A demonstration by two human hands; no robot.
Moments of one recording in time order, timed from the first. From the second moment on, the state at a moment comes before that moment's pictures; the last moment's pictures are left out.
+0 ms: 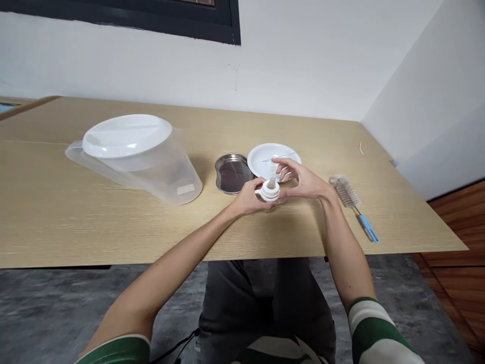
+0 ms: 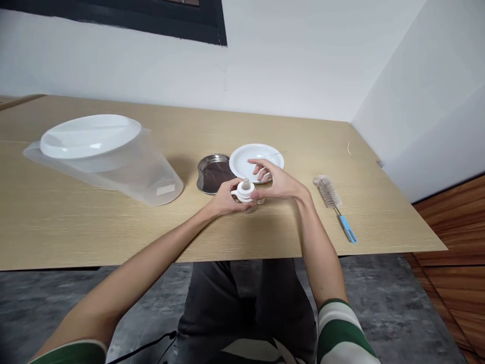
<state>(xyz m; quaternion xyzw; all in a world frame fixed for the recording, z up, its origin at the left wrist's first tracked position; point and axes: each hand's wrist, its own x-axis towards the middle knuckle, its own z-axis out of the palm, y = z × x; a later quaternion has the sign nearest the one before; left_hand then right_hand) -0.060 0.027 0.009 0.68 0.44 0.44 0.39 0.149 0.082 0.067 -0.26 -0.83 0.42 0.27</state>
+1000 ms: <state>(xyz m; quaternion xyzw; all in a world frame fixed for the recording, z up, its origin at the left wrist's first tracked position) -0.062 0.020 0.013 0.70 0.41 0.49 0.31 0.136 0.076 0.067 -0.23 -0.71 0.55 0.37</state>
